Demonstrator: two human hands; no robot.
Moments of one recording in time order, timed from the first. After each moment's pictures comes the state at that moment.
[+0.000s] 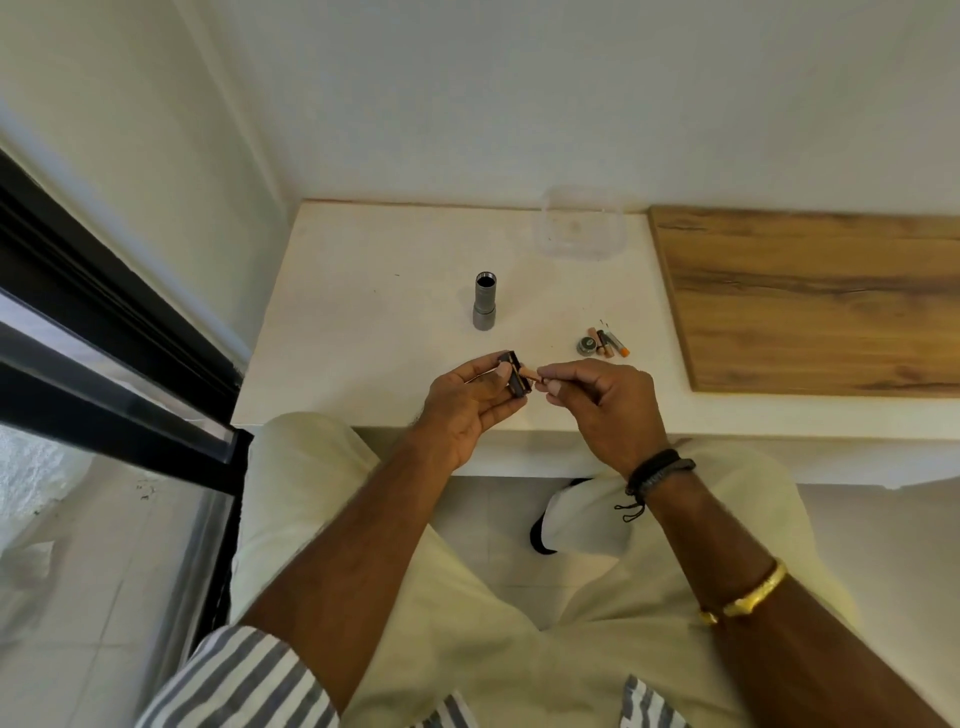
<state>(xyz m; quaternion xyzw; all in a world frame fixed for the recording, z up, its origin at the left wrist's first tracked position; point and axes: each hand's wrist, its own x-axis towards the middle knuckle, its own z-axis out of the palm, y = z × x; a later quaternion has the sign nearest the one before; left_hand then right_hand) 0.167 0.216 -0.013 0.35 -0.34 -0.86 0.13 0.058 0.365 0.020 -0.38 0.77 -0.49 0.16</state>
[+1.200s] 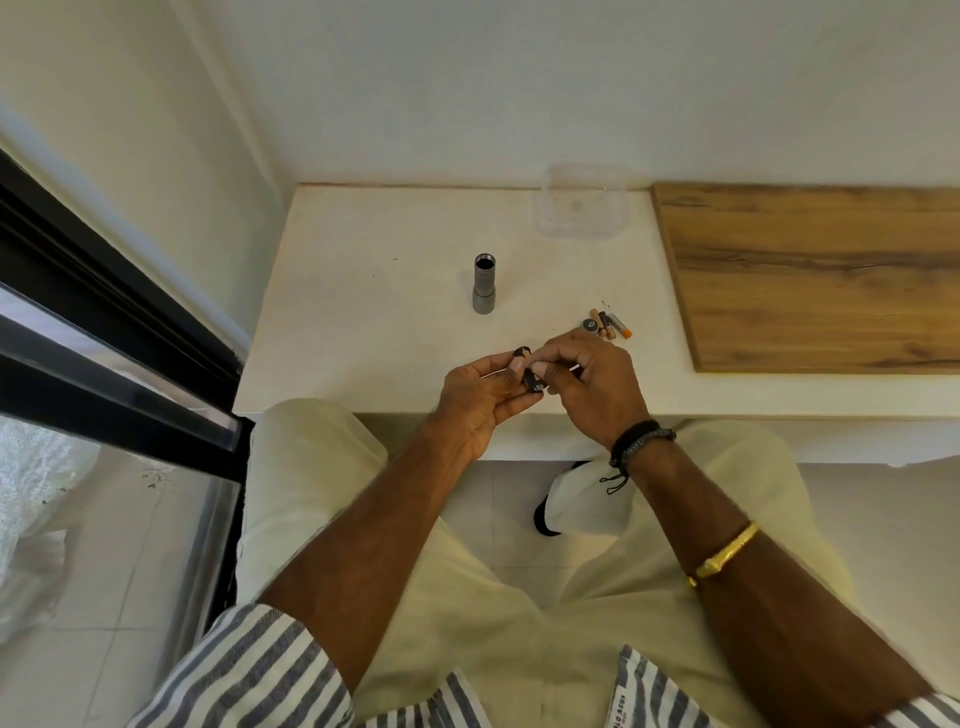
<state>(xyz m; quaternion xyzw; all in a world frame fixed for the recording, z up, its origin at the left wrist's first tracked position) 0.162 0.235 -0.014 0.36 -0.35 -0.86 0.13 0.057 0.351 0.017 -0.40 0.79 -0.43 0.16</state>
